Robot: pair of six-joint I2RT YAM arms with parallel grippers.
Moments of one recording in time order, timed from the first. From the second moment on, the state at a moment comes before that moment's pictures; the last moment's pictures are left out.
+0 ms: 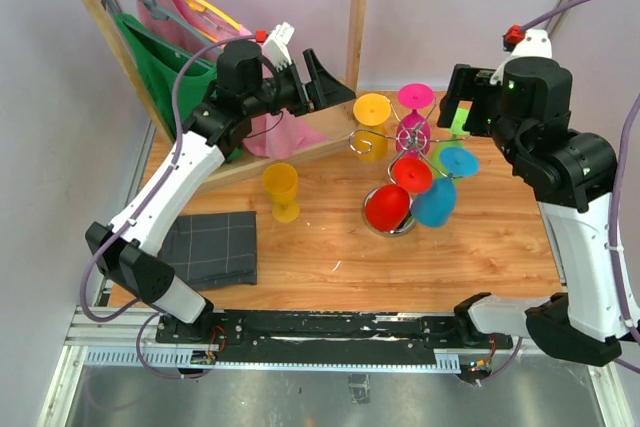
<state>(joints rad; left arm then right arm) -0.51 1.51 1.68 -0.32 0.45 -0.75 0.52 1.25 2.00 -1.11 0.43 0.28</state>
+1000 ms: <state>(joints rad) -0.51 1.58 1.60 -0.23 0.56 -0.98 0.09 1.31 1.95 -1.06 0.03 0.27</state>
